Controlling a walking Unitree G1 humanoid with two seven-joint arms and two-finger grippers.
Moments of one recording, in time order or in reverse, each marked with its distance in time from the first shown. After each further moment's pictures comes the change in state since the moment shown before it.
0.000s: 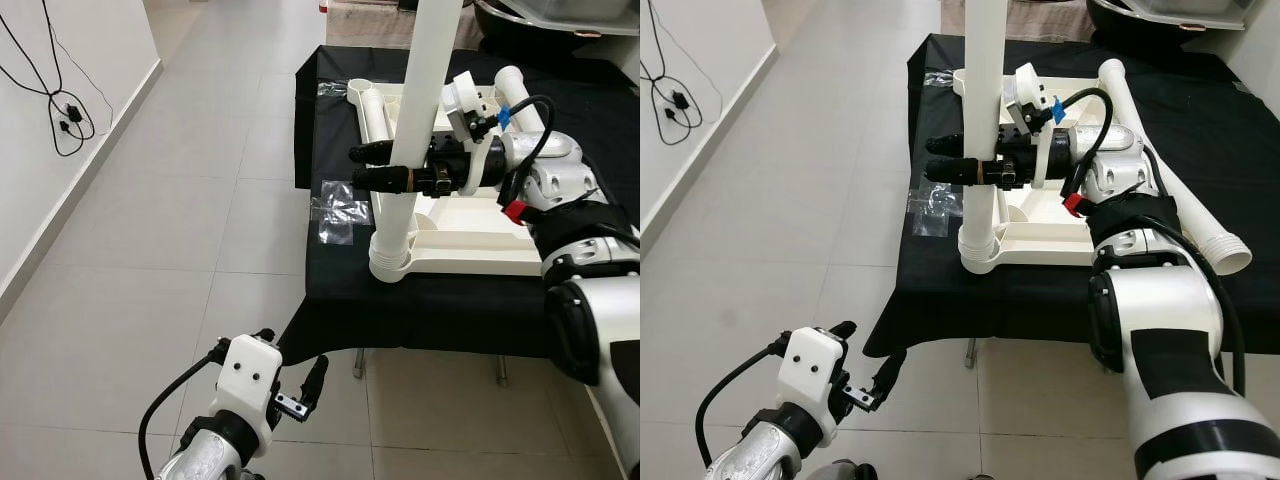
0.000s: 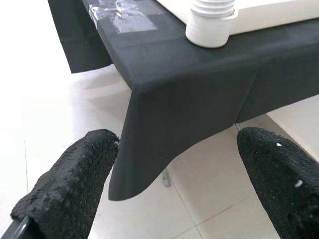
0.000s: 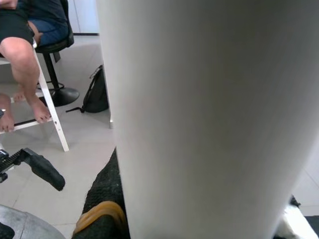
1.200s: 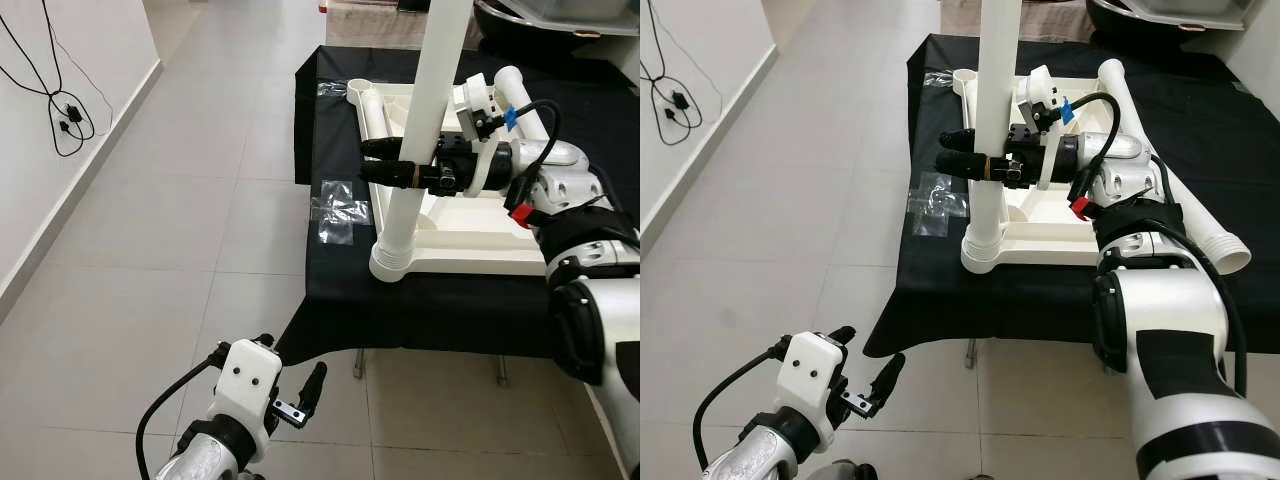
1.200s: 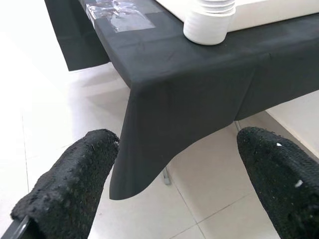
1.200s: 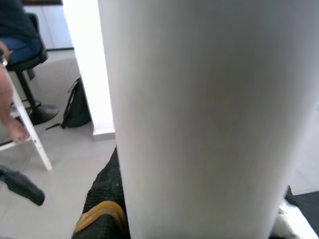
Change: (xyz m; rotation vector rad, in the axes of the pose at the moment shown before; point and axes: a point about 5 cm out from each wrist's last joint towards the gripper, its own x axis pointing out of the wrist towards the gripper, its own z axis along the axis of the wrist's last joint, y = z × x) left arm 0.000 0.001 0.001 0.010 0.002 -0.010; right arm -0.008 -0.005 -0.011 0.071 -0.049 -0.145
